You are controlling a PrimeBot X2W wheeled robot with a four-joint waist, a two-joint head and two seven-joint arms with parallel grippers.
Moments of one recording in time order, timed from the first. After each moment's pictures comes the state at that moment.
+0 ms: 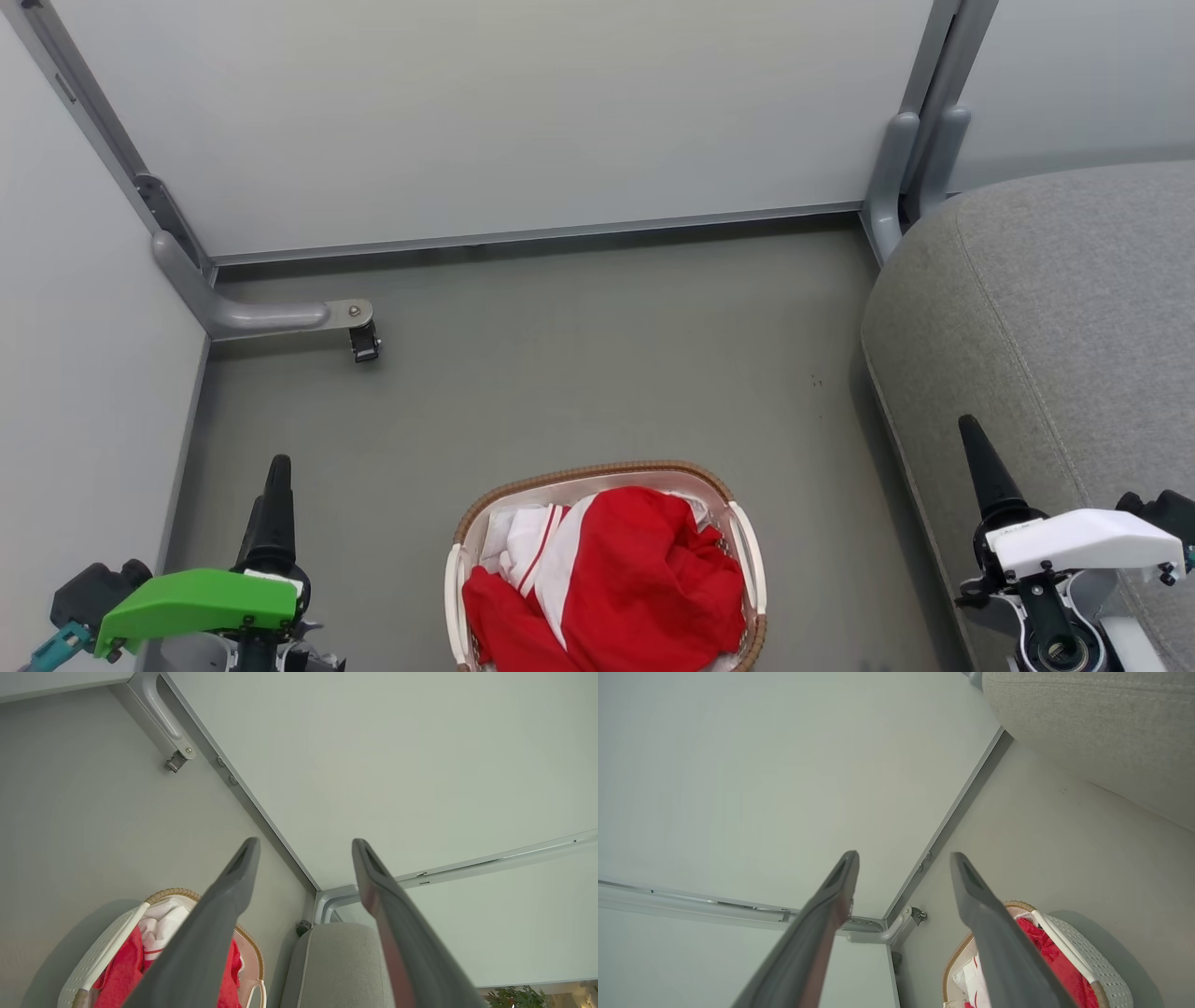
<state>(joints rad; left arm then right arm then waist) -0.08 0.08 0.04 0.33 -1.21 -0.13 0.00 -0.11 -0.07 -0.05 0.30 1.24 0.13 0.00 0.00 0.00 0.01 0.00</state>
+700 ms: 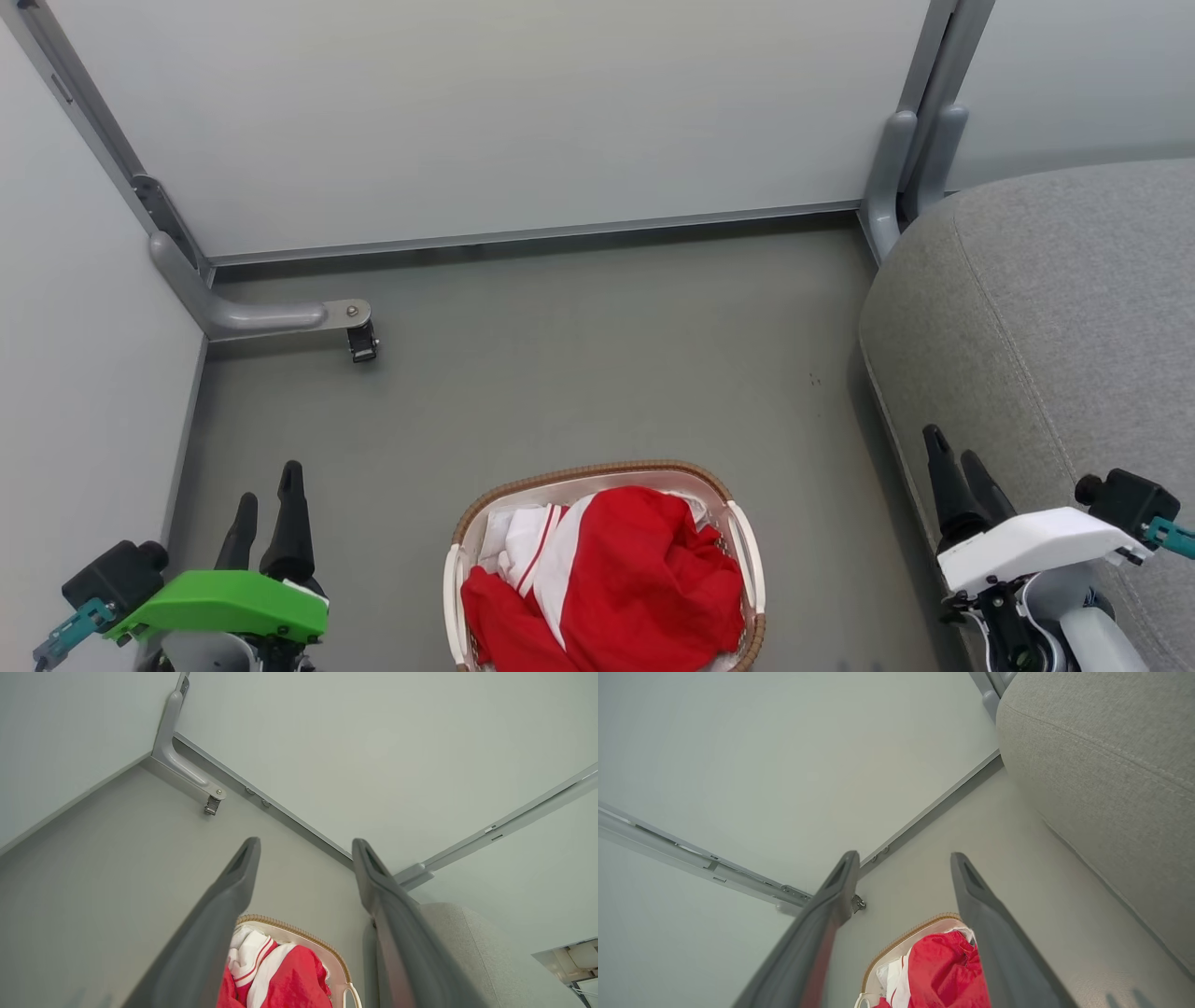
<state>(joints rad) -0.09 0.11 0.00 0.36 -0.85 -0.13 -0.07 -0.13 -0.10 0.03 0.35 0.90 0.13 -0.07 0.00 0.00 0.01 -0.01</state>
